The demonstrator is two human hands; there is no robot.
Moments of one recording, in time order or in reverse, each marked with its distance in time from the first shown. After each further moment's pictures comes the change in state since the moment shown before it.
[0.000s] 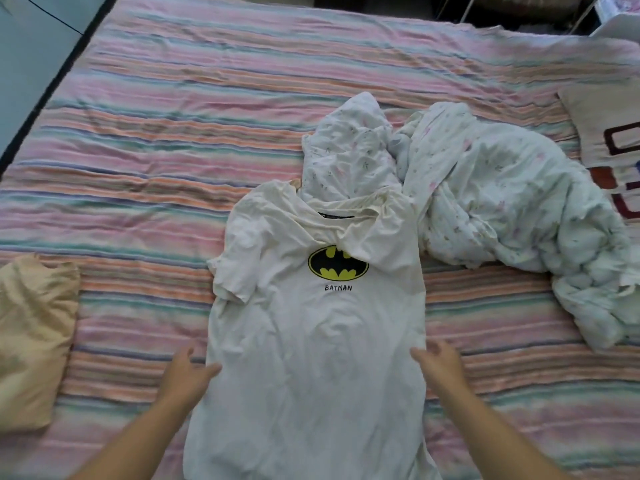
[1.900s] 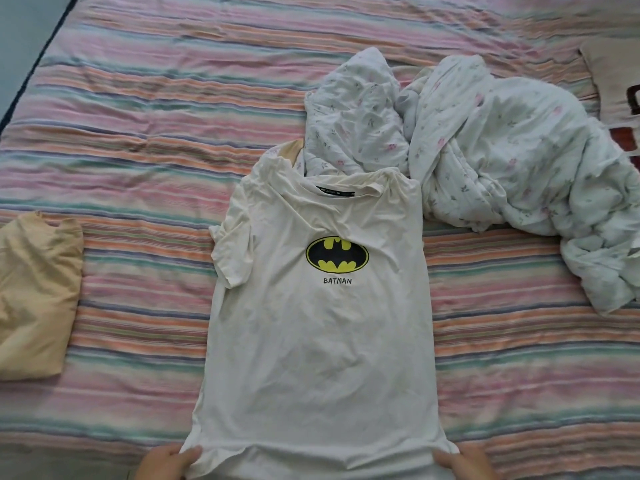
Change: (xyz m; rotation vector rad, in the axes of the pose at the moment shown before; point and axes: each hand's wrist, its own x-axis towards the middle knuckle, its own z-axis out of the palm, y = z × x) left_hand -0.051 -0.171 0.005 0.159 -0.174 -0.185; right_hand -0.018 0.234 -0.021 -0.103 -0.154 0.207
